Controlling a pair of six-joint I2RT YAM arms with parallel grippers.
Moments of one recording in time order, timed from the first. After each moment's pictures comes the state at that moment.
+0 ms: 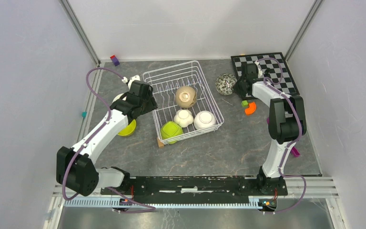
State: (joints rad) left arm -0.40 1.31 1.03 -0.54 -0.28 -0.67; right arm 0.13 1.93 1.35 -0.28 0.09 0.75
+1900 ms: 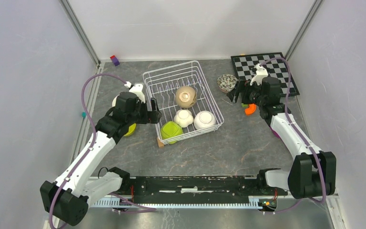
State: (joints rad) left arm -0.40 0.98 0.89 -0.54 0.02 -0.31; right arm 0.10 1.27 0.87 -0.04 -0.34 0.22
